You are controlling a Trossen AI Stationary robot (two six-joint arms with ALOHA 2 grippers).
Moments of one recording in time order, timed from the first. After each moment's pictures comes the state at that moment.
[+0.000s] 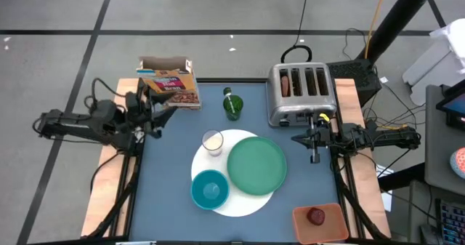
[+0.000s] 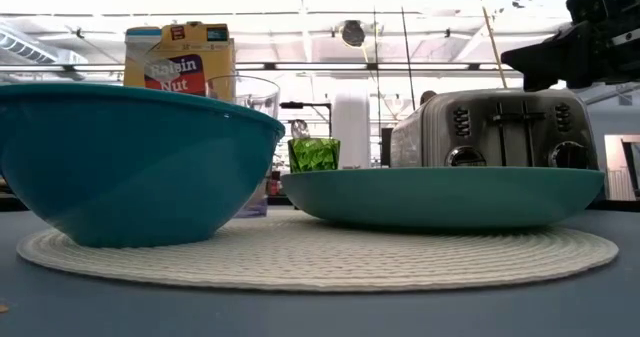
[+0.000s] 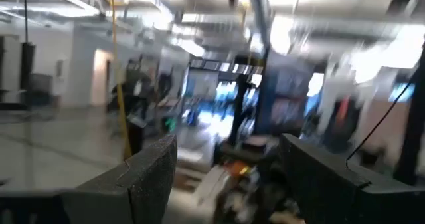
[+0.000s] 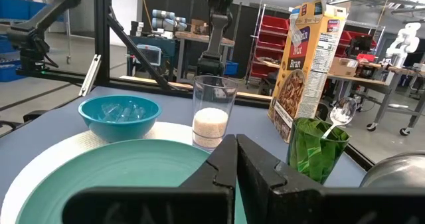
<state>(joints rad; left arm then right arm) -0.07 0.63 0.67 0.25 -0.37 -0.01 0.09 0.01 0.02 0.02 0.10 -0.14</state>
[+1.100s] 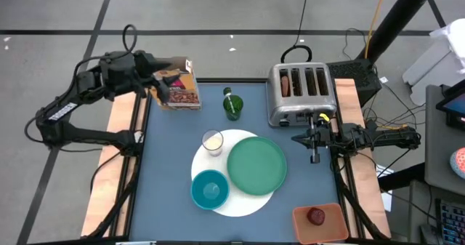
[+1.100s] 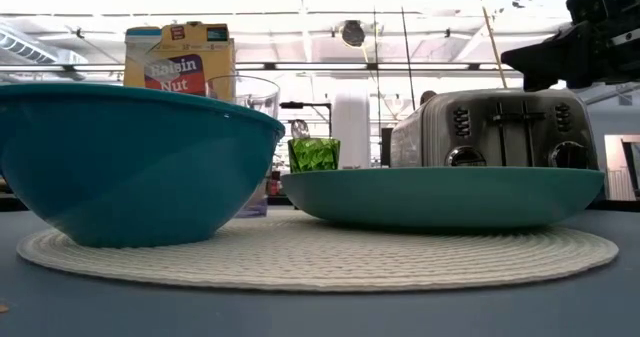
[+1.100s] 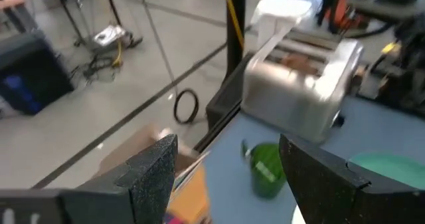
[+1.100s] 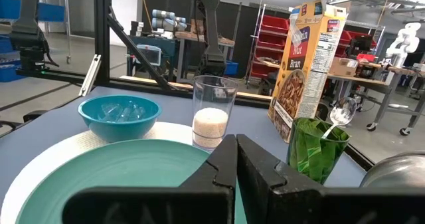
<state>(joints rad) 0.40 1.00 1.45 -0.87 -0.24 -0.03 0.09 0.01 0.01 0.02 0.10 -0.14</state>
